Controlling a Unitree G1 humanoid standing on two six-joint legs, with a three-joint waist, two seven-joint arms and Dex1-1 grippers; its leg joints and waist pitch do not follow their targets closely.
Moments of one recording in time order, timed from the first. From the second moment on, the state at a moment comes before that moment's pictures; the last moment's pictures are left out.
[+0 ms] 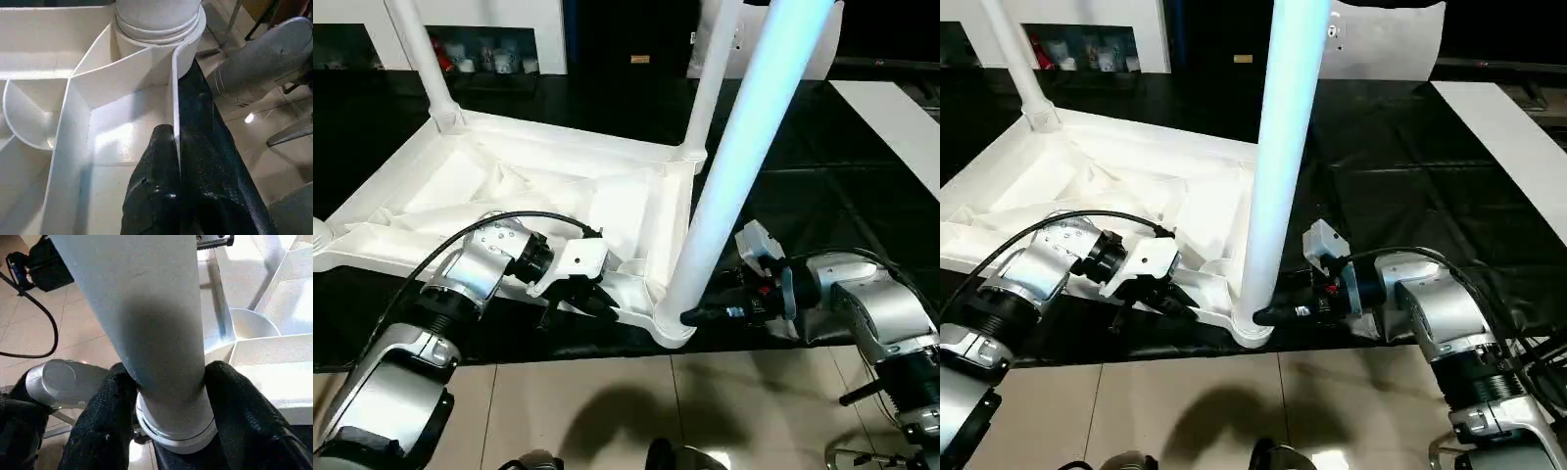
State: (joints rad) left arm -0.76 0.43 -0.36 0.70 0.07 -0.14 -1.55; right arm -0.48 -0.54 0.20 0.25 0.29 0.36 1.42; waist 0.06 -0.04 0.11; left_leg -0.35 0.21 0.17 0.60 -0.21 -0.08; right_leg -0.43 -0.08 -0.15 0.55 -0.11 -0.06
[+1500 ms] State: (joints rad) left arm -0.78 0.31 -0.27 0.66 0.10 0.17 -1.13; right arm -0.40 -0.36 0.03 0.12 0.21 0.48 0.87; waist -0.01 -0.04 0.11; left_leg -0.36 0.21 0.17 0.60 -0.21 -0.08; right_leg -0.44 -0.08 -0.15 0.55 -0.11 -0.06
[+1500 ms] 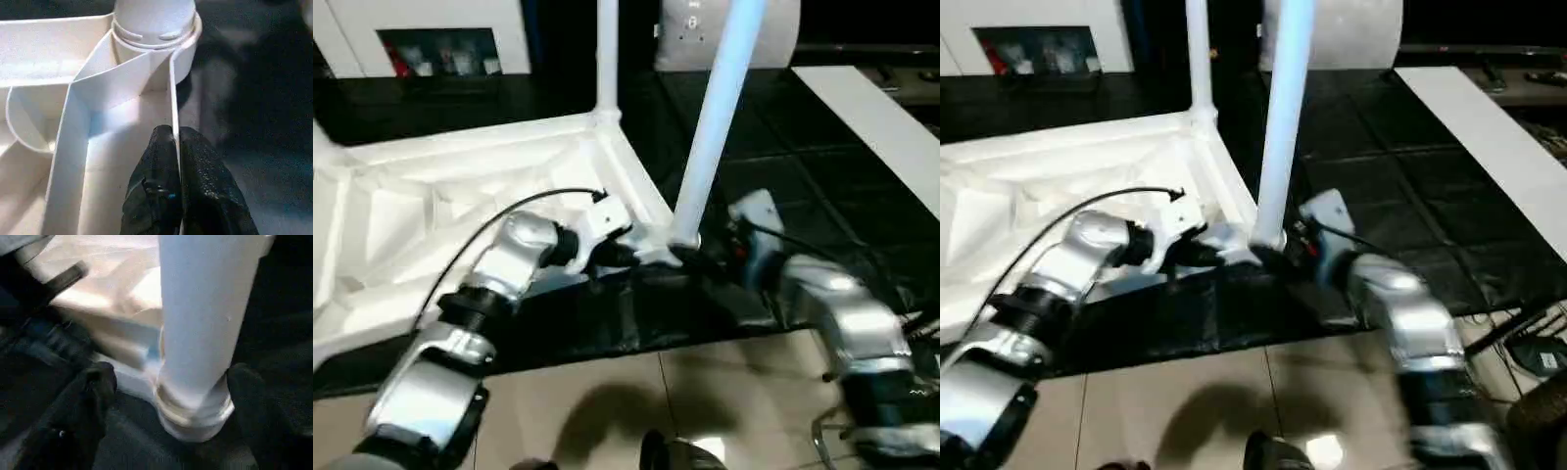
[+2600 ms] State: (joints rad) left arm -0.77 0.42 -0.38 0.66 0.07 -0.09 -1.54; right arm -0.49 -0.51 0.20 0.26 0.27 0.32 1.40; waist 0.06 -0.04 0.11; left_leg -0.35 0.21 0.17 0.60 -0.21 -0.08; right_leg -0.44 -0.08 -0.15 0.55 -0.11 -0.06
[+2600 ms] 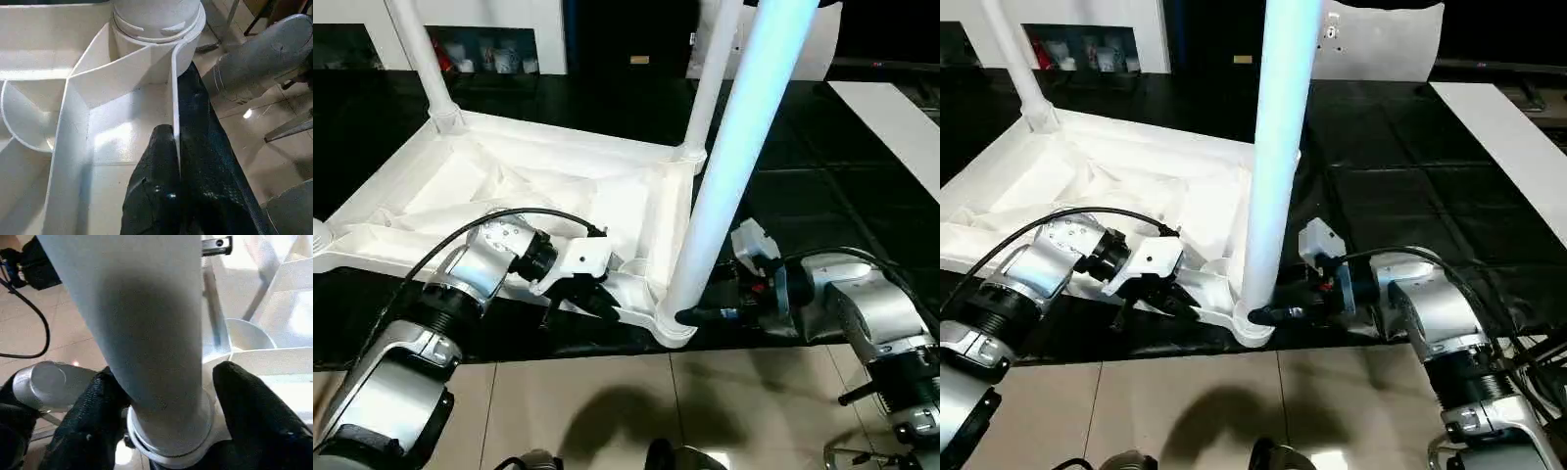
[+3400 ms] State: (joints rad) left arm -0.85 0.28 -0.29 0.79 0.10 0.20 -1.17; right arm -0.46 -0.26 0.01 0.14 0.20 0.63 0.74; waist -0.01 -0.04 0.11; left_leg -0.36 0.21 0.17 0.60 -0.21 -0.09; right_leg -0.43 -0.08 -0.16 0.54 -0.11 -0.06
